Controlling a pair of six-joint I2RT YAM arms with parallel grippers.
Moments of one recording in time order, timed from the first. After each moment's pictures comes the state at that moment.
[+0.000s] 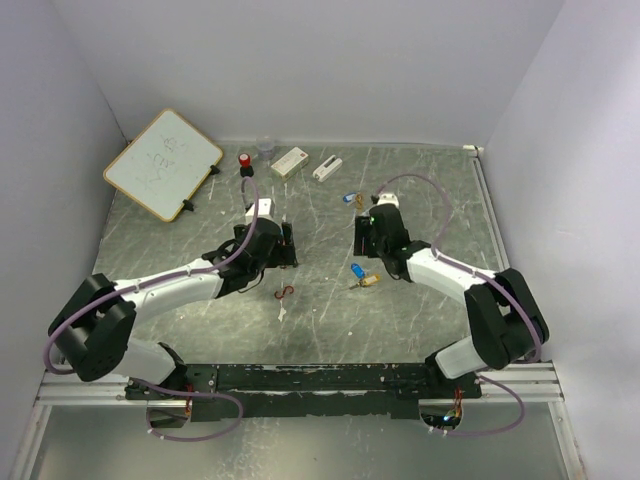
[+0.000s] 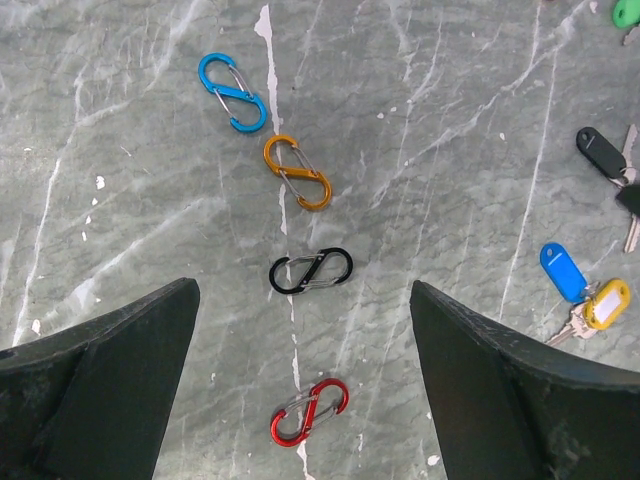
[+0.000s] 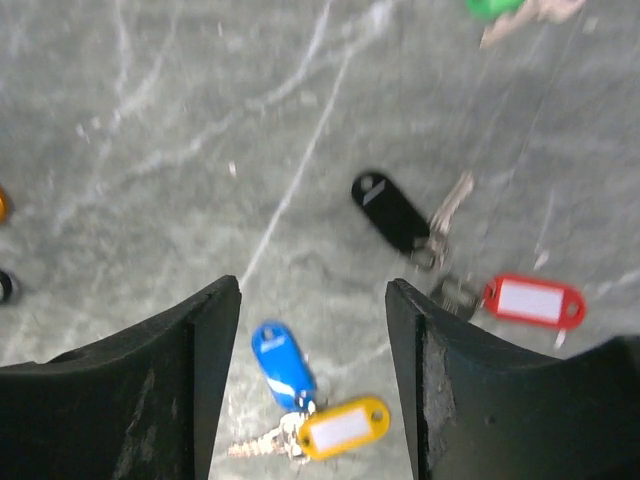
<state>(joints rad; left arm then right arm) -0.78 1.40 0.77 -0.02 -0.41 -0.60 0.46 1.47 0.77 0.02 0.20 0.30</state>
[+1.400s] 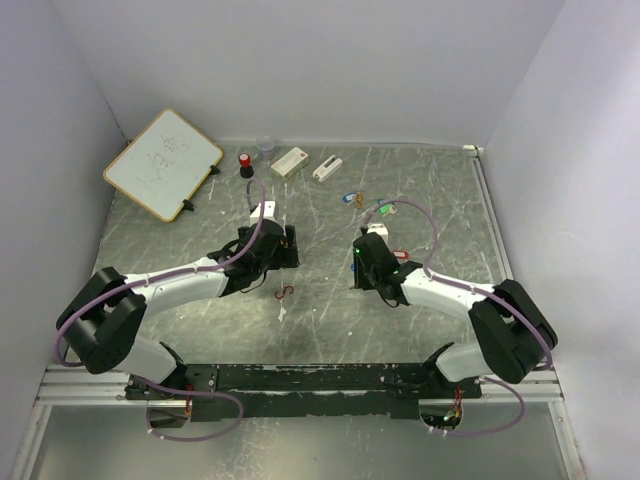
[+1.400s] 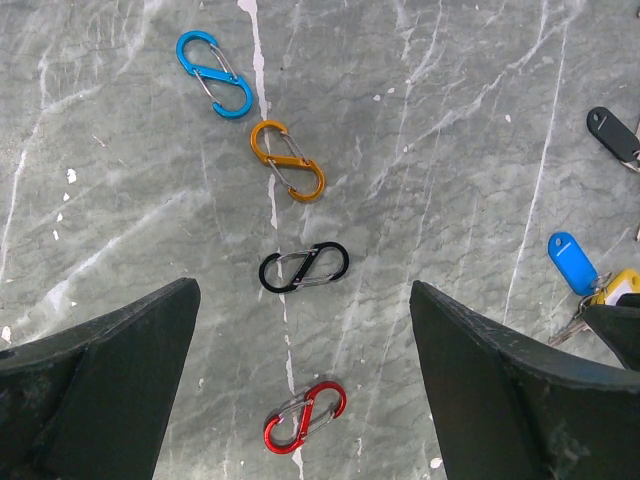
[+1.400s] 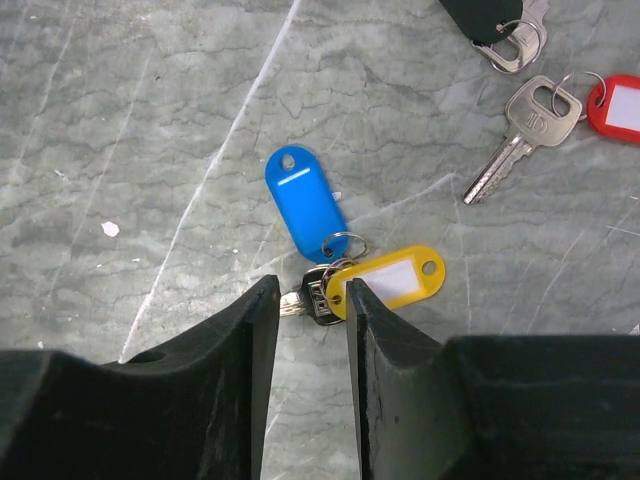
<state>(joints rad) -0.78 1.46 0.77 0.02 -0.38 -0.60 0.64 1.38 0.61 -0.12 0.26 0.44</state>
